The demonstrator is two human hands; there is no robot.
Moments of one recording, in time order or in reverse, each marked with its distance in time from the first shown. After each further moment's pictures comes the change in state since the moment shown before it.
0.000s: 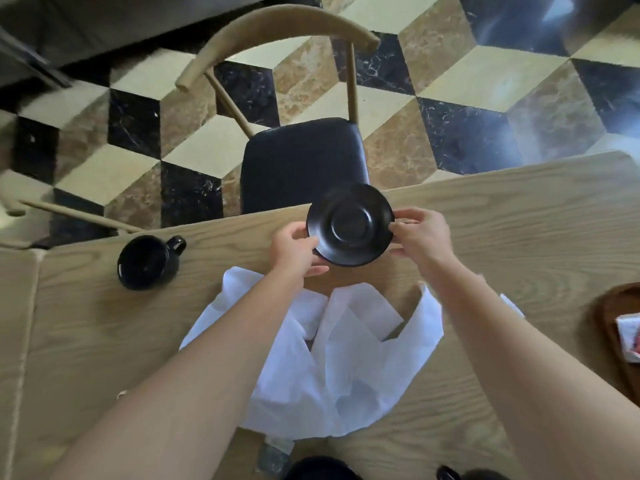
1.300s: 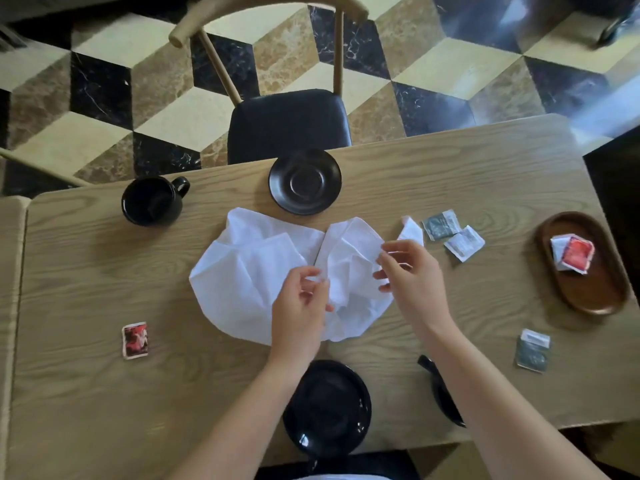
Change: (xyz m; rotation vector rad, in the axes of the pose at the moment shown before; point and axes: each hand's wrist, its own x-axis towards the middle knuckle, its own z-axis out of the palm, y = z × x) left_hand -0.195 -0.118 -0.080 -0.004 -0.150 0.278; right_hand -0.211 0.076 -0.007 -0.014 0.086 -0.174
